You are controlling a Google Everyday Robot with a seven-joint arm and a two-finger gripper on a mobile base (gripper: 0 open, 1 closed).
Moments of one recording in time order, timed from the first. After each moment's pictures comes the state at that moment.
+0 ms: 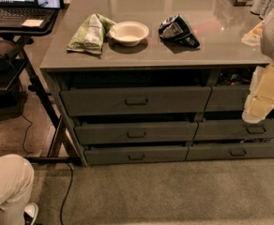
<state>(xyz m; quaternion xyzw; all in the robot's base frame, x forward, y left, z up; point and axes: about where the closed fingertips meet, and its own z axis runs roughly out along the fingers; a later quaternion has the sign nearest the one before) 0.438 -0.217 0.976 -0.60 0.78 -0.03 0.16</state>
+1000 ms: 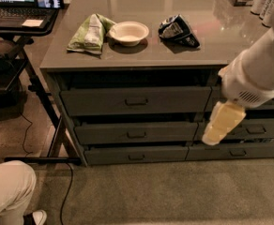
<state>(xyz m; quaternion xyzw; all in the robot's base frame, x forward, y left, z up) 0.457 -0.189 0.882 -0.56 0.81 -0.03 0.19</state>
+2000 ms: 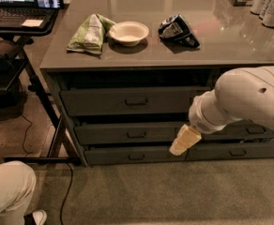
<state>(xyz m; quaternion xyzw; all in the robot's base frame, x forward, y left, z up) 0.504 -0.153 0.753 -0.50 0.83 0.00 0.24</state>
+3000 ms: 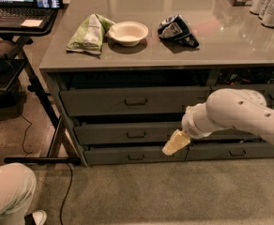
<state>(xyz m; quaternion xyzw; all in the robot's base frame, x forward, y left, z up) 0.548 -0.149 0.668 -0.47 0.84 0.05 0.27</state>
